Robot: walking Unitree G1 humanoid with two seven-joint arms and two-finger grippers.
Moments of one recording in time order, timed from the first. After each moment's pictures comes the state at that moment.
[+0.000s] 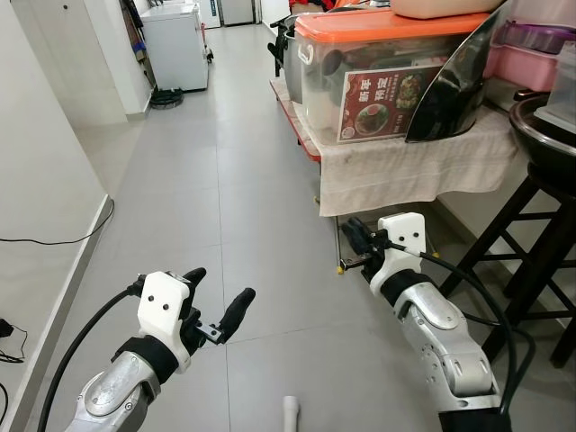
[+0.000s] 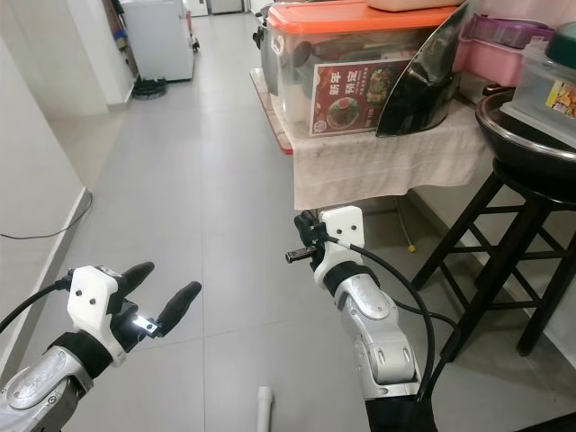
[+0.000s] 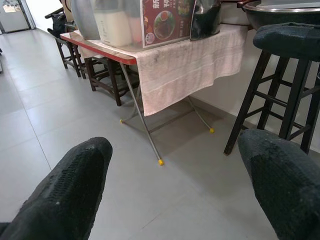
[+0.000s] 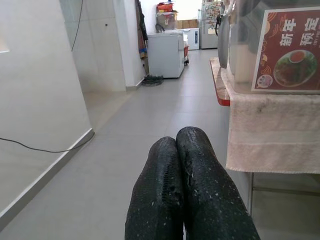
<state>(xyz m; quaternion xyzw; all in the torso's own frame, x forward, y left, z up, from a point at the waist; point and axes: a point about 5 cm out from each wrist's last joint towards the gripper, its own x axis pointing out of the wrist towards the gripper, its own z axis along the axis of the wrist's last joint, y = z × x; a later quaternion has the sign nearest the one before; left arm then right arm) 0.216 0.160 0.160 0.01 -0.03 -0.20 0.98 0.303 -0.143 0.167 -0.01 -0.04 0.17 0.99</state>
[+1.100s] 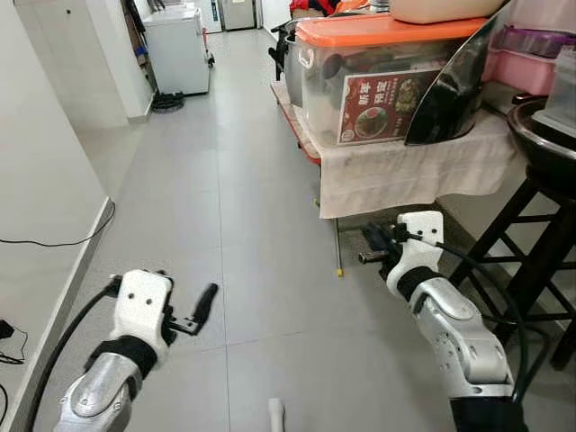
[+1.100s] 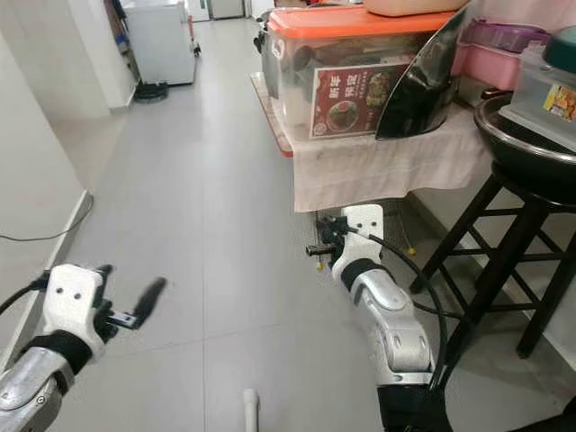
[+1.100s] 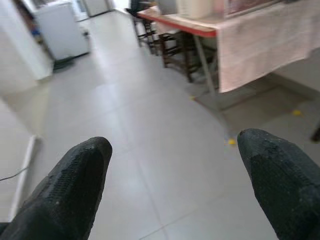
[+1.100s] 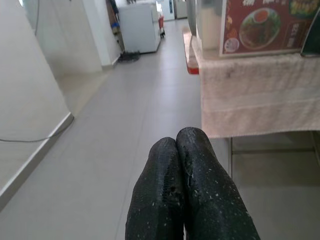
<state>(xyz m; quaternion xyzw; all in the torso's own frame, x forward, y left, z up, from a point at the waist) 0.217 0.189 0.160 0.08 0.01 -0.04 1.00 0.312 -0.170 0.160 0.01 0.04 0.11 0.99</state>
